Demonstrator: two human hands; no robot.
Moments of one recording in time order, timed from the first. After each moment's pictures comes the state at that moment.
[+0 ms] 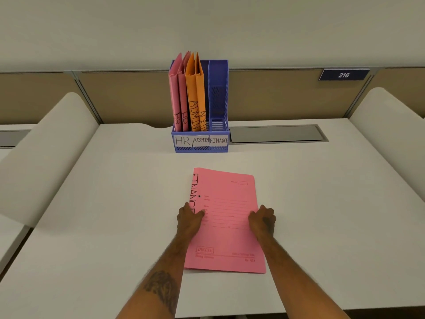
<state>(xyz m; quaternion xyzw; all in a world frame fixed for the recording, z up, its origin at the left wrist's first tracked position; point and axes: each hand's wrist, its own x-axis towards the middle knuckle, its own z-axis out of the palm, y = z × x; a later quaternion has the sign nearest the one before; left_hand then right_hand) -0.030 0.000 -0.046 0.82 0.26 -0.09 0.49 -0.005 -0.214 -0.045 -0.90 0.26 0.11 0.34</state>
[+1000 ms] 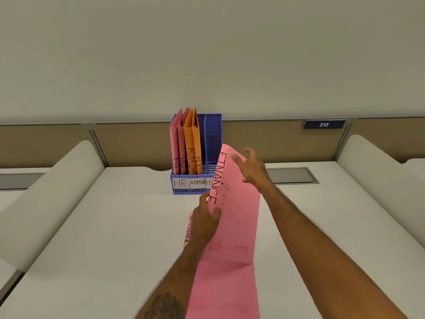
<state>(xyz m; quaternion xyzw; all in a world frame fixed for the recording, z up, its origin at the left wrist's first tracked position) 0.019 -0.062 0.070 0.85 0.06 0.11 0.52 0.119 -0.207 0.183 -0.84 0.03 -0.01 0.53</state>
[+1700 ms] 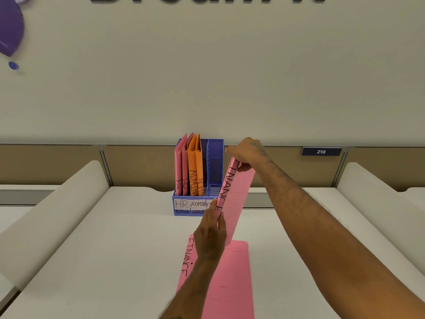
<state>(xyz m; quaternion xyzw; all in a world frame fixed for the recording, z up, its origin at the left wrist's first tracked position) 0.010 -0.093 0.105 0.85 -0.01 0.39 0.34 0.125 -0.186 0.319 -0.93 0.01 -0.04 0.36</state>
